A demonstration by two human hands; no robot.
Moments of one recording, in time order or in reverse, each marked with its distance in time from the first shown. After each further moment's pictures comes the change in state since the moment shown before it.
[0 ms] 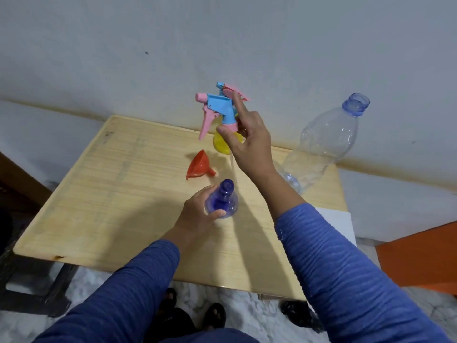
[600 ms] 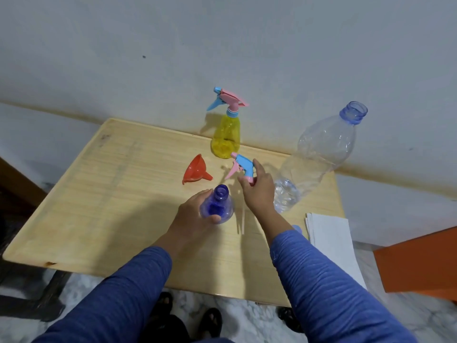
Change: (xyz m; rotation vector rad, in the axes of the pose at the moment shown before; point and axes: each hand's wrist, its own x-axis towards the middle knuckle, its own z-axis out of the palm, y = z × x) left_hand 0.005 0.005 -0.007 -0.020 -0.047 -0.005; right_hand -0.063 0.081 0.008 -0.164 -0.063 0.604
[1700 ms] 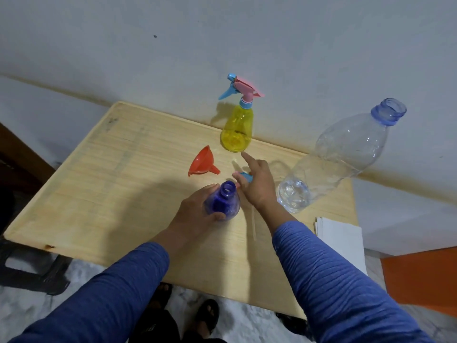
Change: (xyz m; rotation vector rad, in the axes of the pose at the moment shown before) left_hand 0.003 -0.017 0.008 0.052 0.052 -0.036; right_hand 0.020 0.010 0.016 -0.137 -0.204 -0.214
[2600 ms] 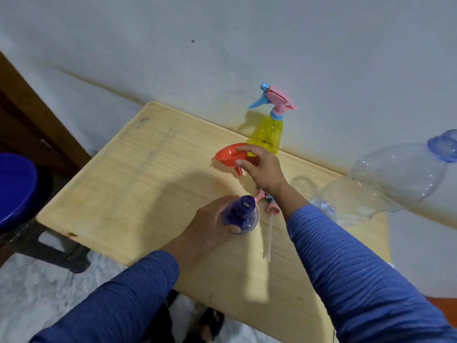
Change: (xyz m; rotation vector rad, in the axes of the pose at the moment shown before) left_hand -0.003 -0.002 0.001 -0.108 0.028 -0.003; right_hand 0.067 -0.038 0.011 0.332 -0.233 -0.253
